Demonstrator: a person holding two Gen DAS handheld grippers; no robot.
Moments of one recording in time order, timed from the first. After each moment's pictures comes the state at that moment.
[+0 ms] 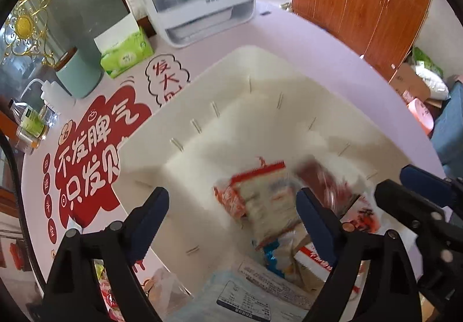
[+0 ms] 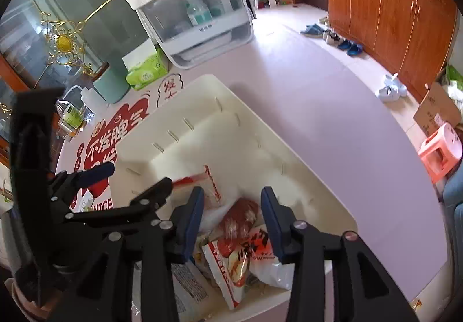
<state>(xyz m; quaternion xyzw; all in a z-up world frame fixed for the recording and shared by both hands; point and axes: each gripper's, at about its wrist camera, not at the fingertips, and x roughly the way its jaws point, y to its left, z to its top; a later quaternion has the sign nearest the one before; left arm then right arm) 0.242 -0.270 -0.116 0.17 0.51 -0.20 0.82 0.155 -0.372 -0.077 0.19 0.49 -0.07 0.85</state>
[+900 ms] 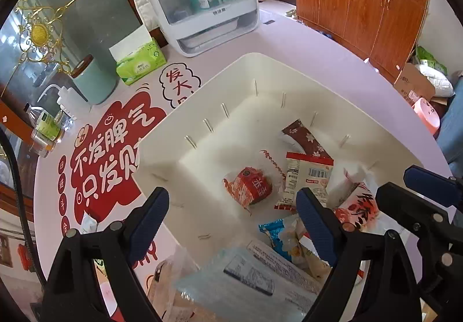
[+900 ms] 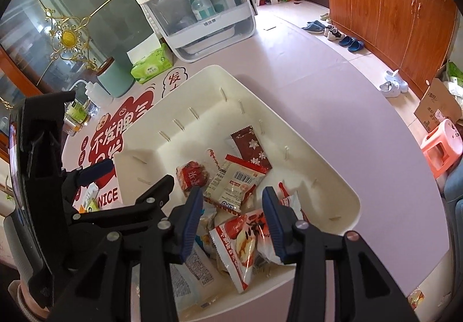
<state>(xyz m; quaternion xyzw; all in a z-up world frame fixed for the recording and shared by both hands) 0.212 -0.257 -0.094 0.18 0.48 -0.18 0.84 0.135 -0.359 -0.066 0.18 0.49 -0.07 0.85</state>
